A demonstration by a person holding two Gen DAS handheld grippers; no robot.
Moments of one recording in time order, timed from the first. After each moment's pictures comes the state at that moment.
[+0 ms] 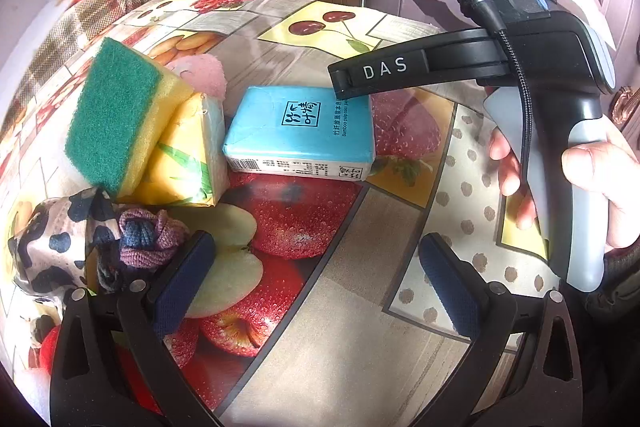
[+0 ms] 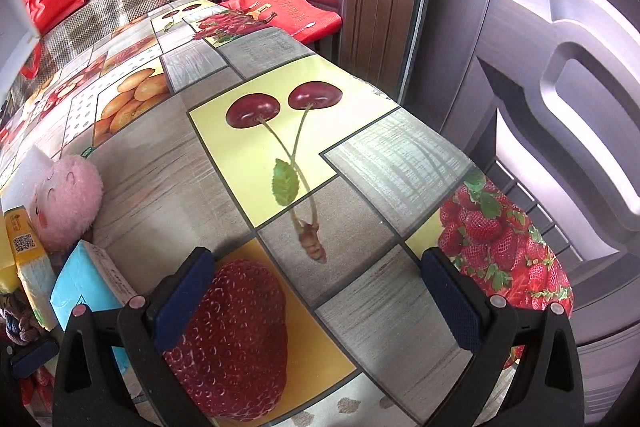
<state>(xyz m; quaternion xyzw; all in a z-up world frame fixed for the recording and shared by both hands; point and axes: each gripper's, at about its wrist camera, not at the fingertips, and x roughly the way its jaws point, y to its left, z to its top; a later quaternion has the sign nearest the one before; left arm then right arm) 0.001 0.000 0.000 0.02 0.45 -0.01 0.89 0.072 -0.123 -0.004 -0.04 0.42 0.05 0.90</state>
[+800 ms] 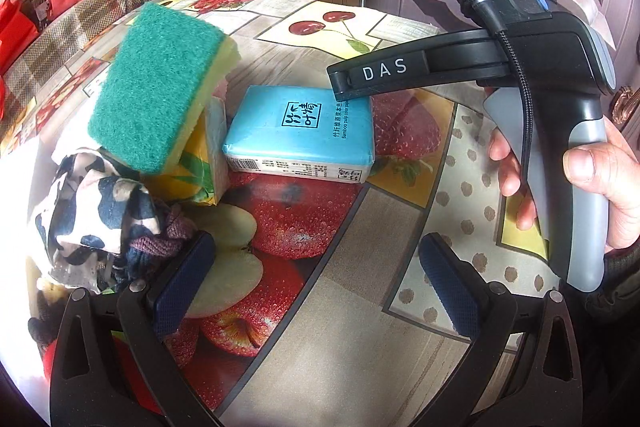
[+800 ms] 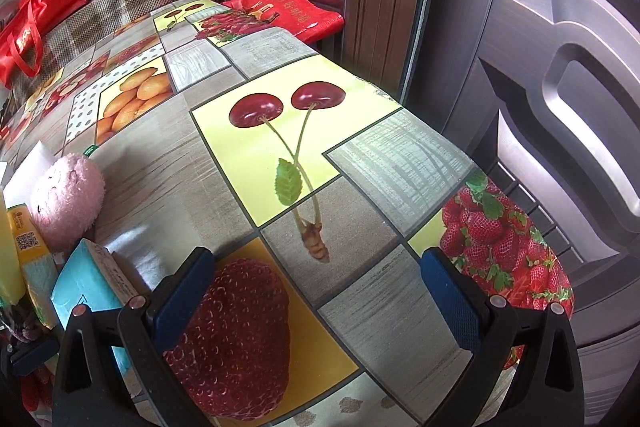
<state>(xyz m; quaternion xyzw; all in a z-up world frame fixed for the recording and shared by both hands) 0.002 0.000 0.000 0.02 0.45 -0.01 0.89 0.069 -0.110 -0.003 -0.04 0.42 0.05 0.90</state>
